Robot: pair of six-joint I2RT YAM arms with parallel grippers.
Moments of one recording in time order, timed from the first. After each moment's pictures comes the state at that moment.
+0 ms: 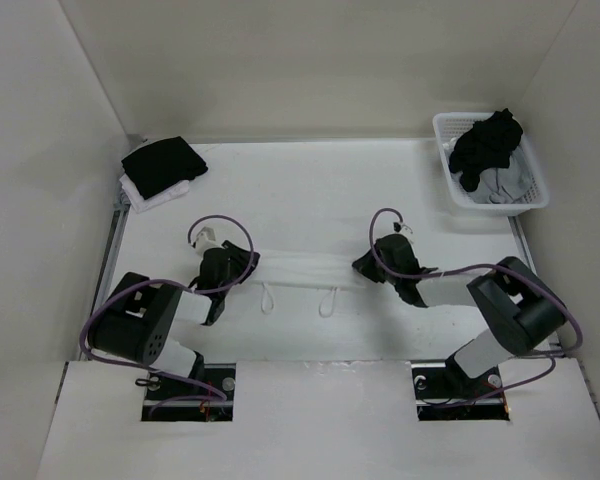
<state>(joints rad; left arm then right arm) -0.35 1.48 0.25 0.76 -0.10 -1.00 0.56 1.53 0.49 0.38 0.10 0.96</state>
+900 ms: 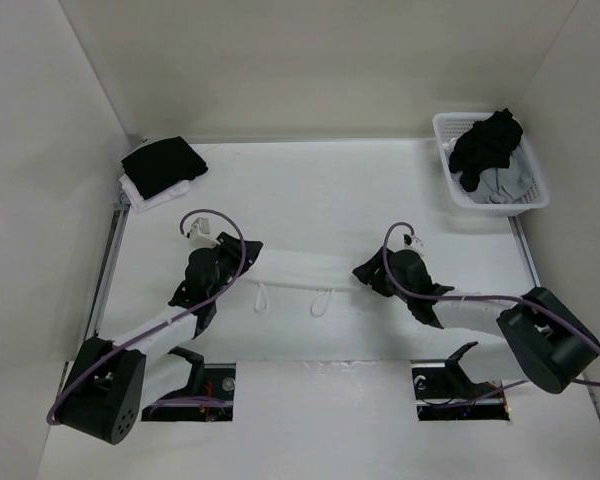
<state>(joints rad) -0.34 1.07 0.23 0.59 0.00 -0.98 0.60 1.31 0.33 0.42 0.12 1.01</state>
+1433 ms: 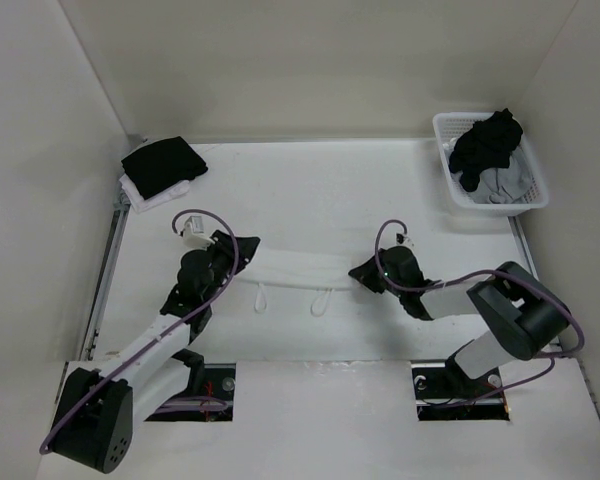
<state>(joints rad) -0.34 0.92 0.24 0.49 0.01 -0.98 0.59 1.53 0.38 0.57 0.04 1.09</state>
